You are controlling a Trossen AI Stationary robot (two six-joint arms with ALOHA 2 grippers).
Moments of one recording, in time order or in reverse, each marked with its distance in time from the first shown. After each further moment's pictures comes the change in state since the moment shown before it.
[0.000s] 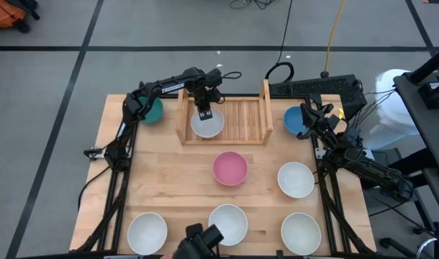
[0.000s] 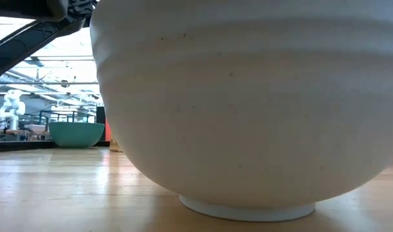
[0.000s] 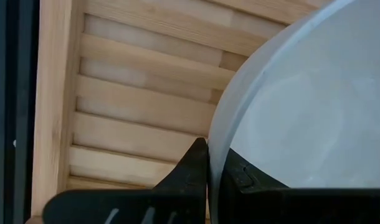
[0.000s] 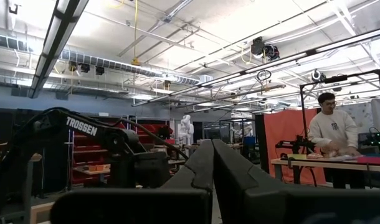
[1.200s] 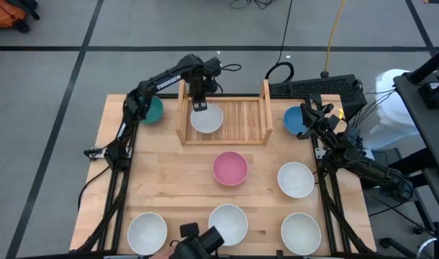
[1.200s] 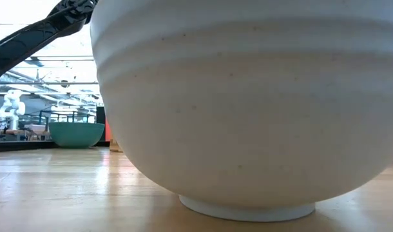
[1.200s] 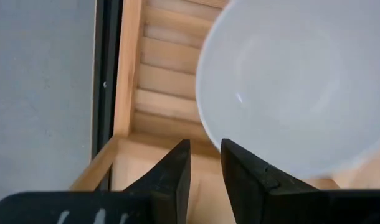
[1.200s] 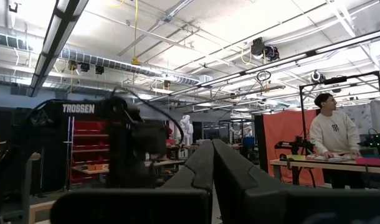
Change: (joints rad) left arm -0.012 0.003 0.323 -0.371 -0.145 0.038; right arm 0.000 0.000 0.000 0.001 0.000 -0.008
